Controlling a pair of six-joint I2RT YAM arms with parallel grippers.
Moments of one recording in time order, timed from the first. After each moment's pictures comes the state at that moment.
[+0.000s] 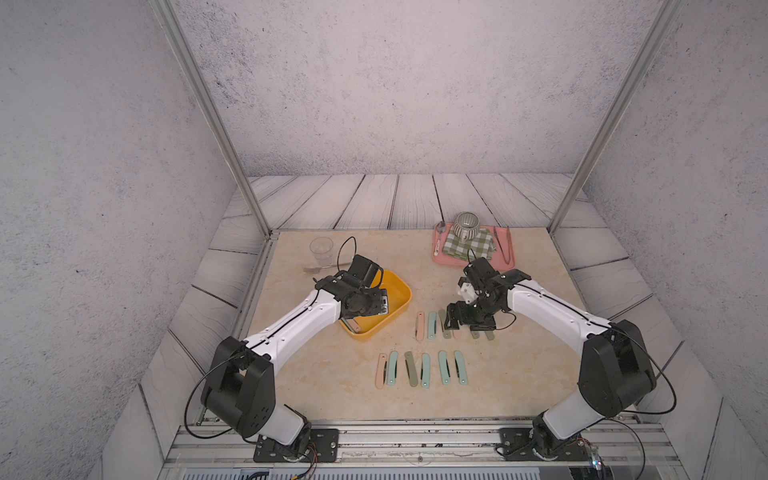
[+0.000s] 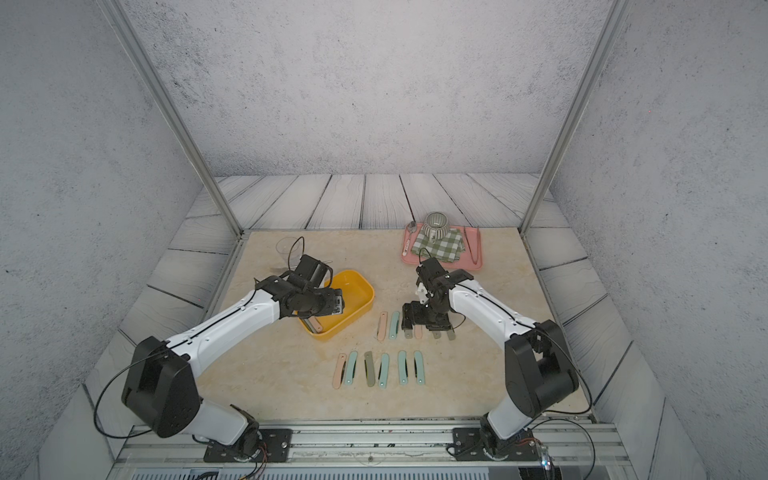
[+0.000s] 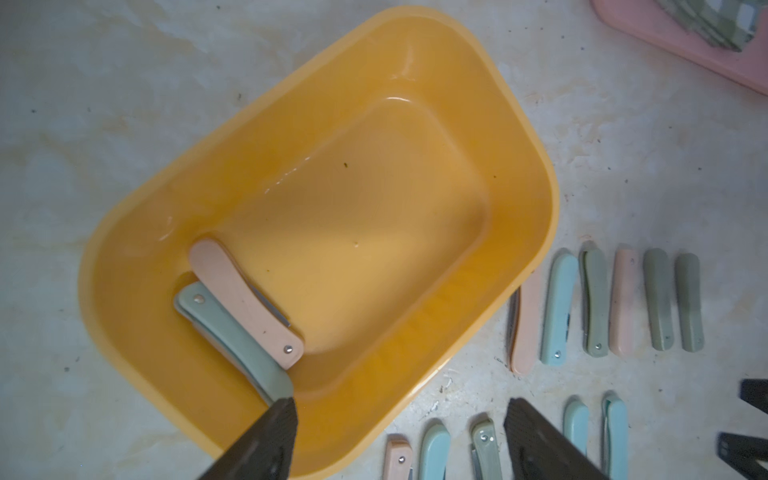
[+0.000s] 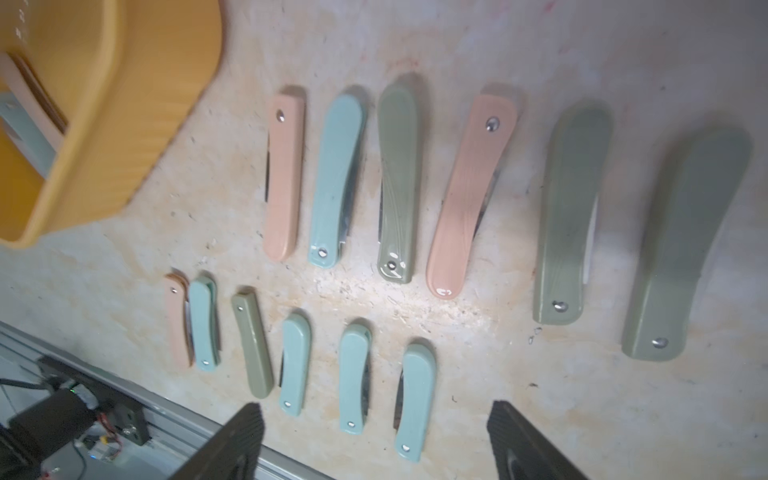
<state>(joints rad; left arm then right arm) -0.55 1.52 1.16 -0.72 -0.03 -0.59 0.47 1.58 1.21 -0.96 -0.28 0.37</state>
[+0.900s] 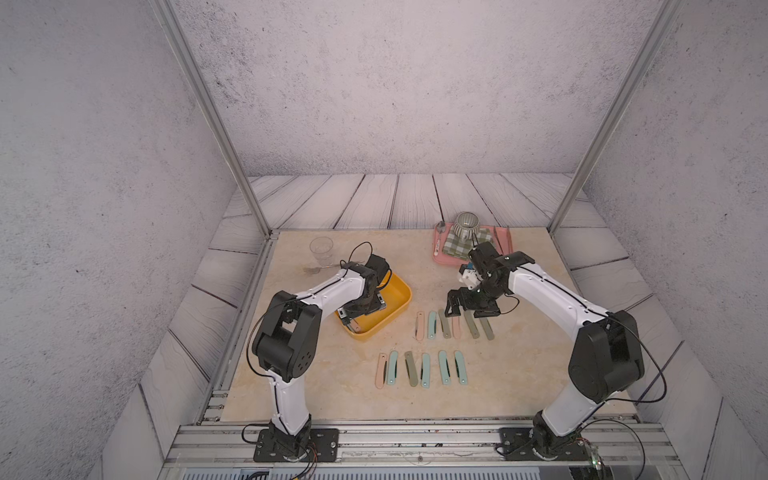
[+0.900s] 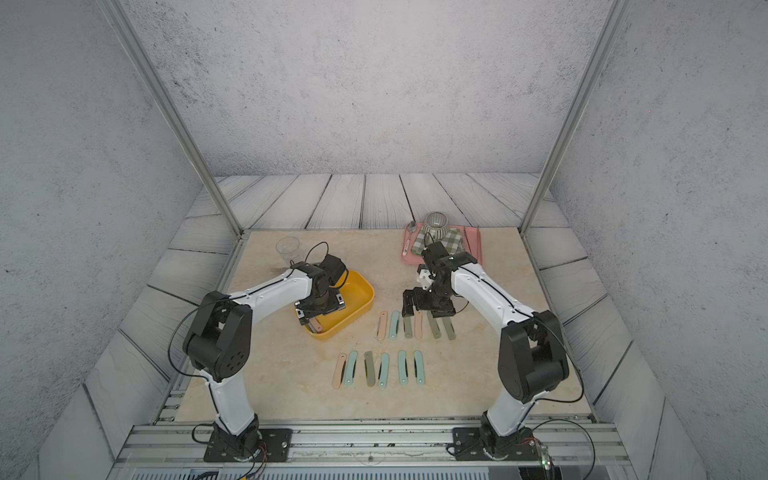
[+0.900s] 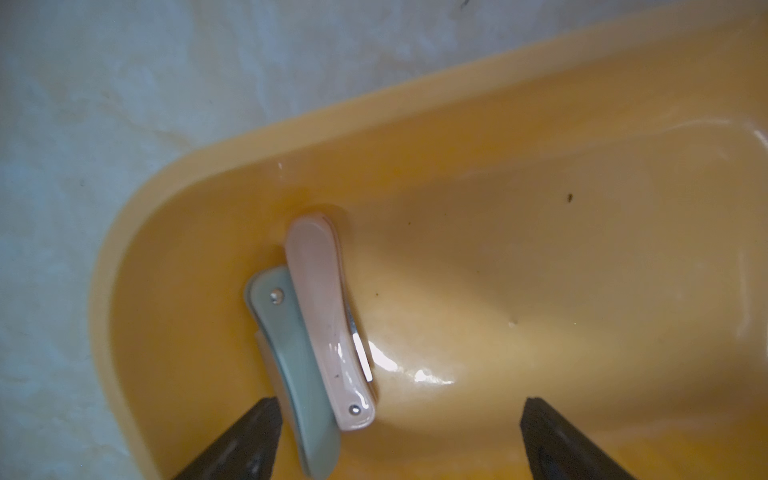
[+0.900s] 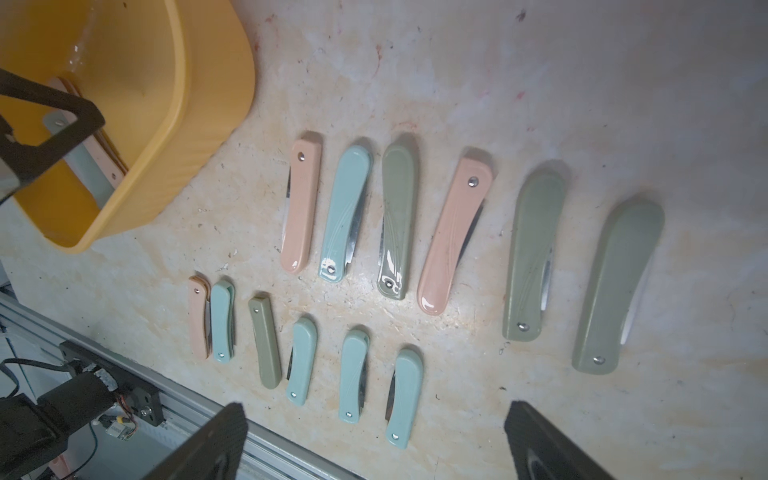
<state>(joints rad) -0.51 1.89 1.36 -0.91 -0.21 -0.95 0.40 1.67 1.37 -1.08 -0.33 0.25</state>
